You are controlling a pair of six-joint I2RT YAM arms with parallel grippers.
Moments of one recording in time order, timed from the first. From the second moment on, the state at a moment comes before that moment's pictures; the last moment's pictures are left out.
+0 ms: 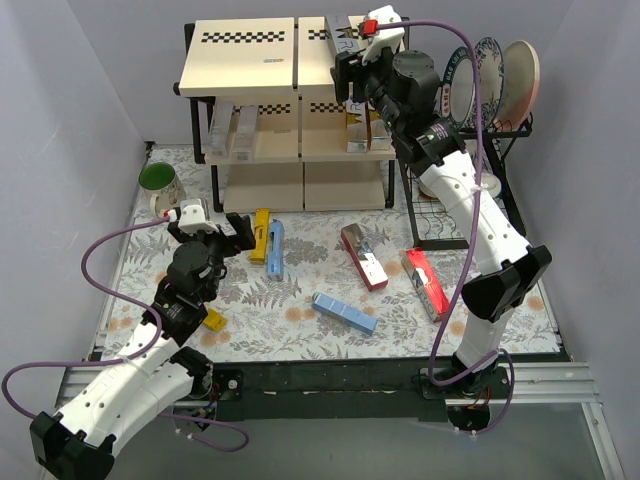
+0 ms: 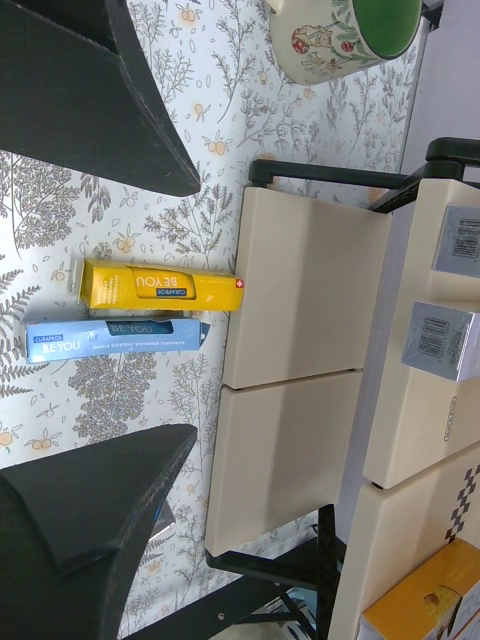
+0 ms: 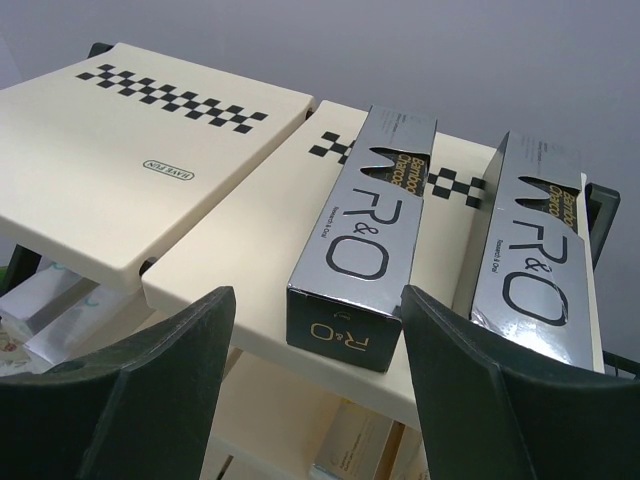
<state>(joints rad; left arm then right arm) -0.53 0.68 0.58 0.04 -0.51 -0.28 0.60 1.81 2.16 -0.23 0.12 -0.08</state>
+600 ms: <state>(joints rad) -0.53 0.67 0.58 0.04 -0.51 -0.28 0.60 1.76 2.11 -0.24 0.07 -0.08</state>
